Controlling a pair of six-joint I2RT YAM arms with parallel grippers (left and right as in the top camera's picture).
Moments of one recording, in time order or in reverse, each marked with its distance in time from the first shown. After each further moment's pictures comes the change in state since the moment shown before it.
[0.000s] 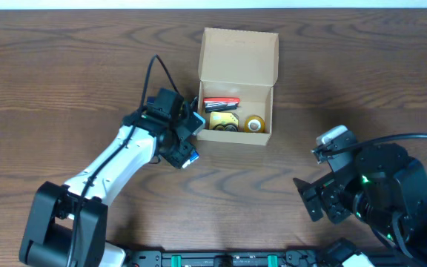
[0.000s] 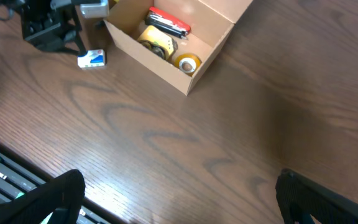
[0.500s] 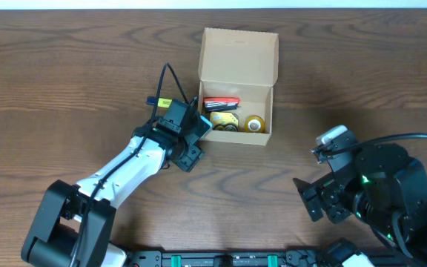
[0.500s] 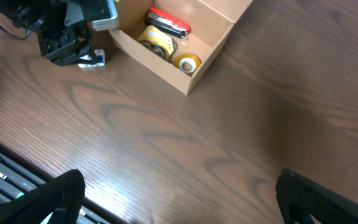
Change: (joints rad) left arm -0.075 0.000 -0.095 0.177 -0.069 -0.108; right arm 0.000 0.000 0.000 0.000 0.000 0.000
